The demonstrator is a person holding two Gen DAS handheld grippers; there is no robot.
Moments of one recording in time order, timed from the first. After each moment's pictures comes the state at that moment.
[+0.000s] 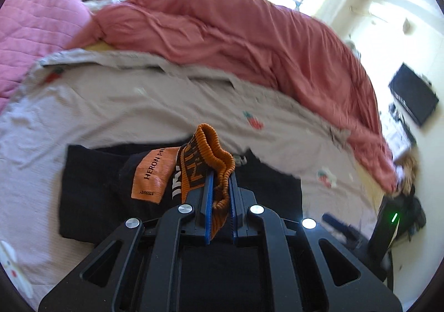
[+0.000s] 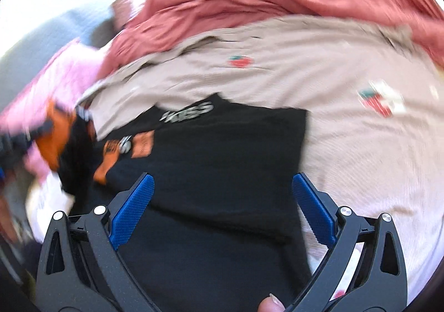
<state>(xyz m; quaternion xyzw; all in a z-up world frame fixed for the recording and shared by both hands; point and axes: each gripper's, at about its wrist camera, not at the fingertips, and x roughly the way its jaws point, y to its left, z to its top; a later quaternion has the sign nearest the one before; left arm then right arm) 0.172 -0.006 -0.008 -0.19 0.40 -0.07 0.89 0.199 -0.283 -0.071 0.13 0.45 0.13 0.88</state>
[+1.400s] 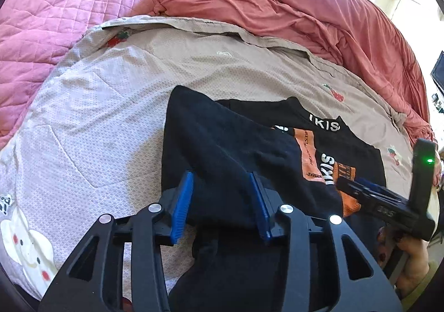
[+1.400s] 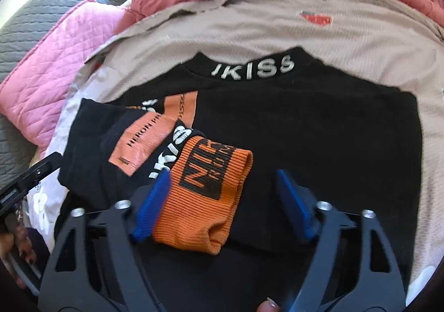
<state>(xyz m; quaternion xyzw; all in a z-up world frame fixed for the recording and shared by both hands) 0.147 0.094 -0.079 -0.14 0.44 0.04 0.88 0.235 -0.160 -0.132 0.07 0.50 0.21 0.84</state>
